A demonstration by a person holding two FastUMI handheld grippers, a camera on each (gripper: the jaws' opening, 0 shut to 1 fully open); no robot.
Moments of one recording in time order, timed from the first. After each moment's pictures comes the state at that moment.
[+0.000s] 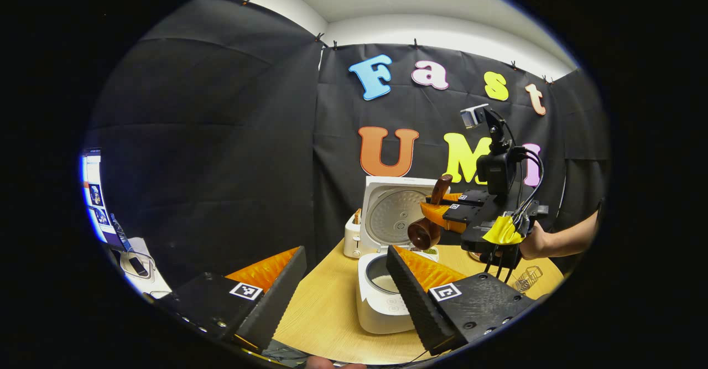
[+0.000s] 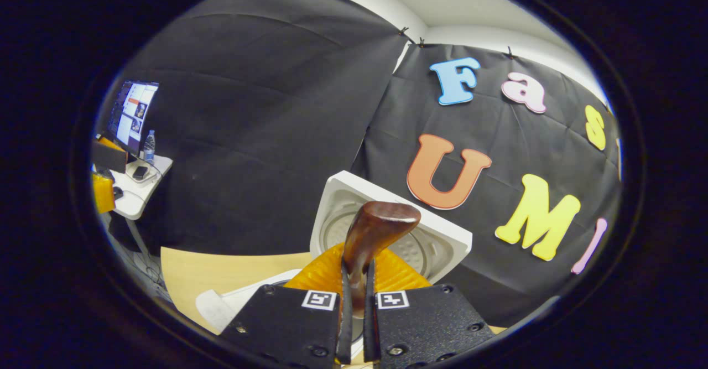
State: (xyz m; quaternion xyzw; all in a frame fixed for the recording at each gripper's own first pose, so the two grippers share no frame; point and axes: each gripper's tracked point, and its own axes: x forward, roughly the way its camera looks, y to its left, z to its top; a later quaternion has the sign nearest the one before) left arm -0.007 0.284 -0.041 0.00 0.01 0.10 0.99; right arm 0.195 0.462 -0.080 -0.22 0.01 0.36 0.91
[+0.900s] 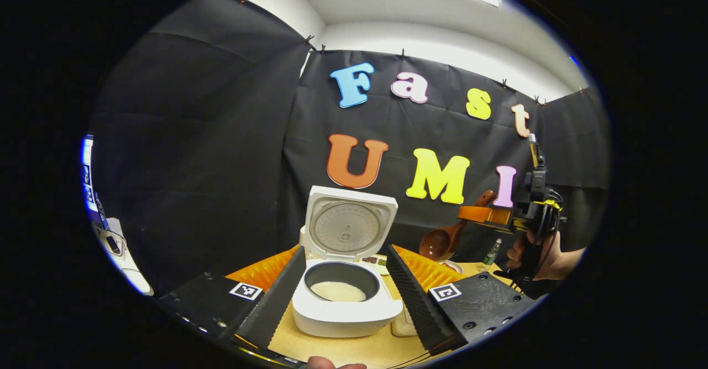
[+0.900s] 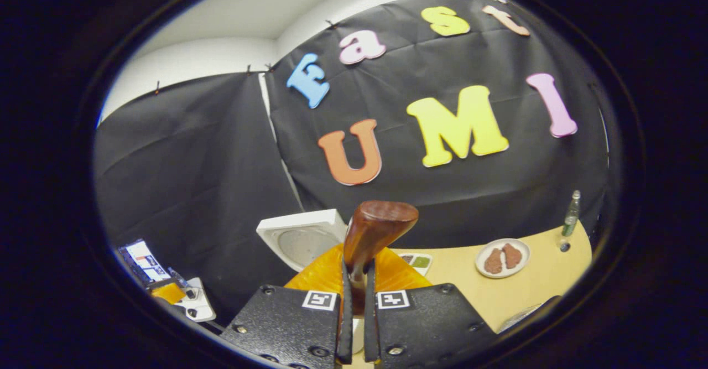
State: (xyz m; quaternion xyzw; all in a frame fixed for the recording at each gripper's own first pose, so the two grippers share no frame) left arm 0.007 0.151 -0.011 -0.05 0.00 0.04 1.00; right arm 0.193 0.199 -0.014 0.14 0.11 0.25 0.95
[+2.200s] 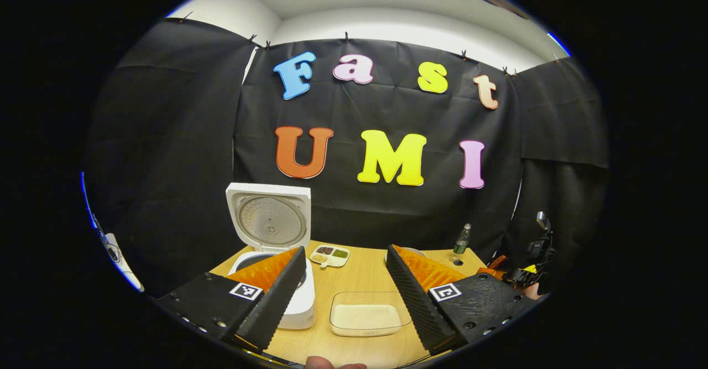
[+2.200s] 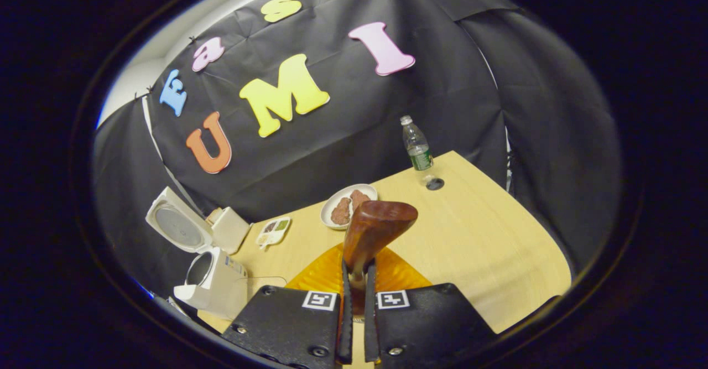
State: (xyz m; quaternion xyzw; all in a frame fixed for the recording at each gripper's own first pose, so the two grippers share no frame) left arm 0.034 -0.032 -0.011 0.01 0.04 0.01 1.00; right arm 0.189 -0.099 -0.235 0.21 0.23 0.03 0.95
